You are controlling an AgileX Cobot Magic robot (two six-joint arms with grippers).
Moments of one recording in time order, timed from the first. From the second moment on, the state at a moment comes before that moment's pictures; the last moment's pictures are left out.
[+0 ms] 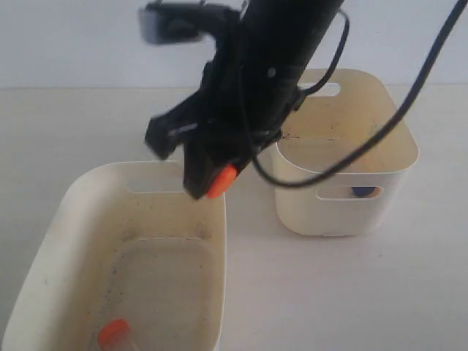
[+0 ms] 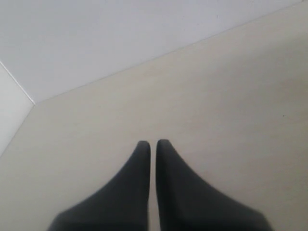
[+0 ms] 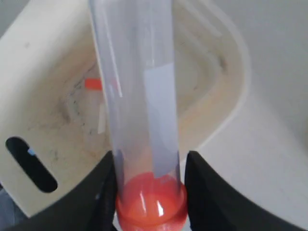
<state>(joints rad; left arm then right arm) -0.08 0.00 0.00 0.39 0.34 -0.03 0.66 1.71 -1.53 0.33 1.22 -0.16</state>
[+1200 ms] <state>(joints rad) -0.08 0.00 0.00 0.39 0.34 -0.03 0.81 1.71 -1.44 0.16 1.06 -0.08</state>
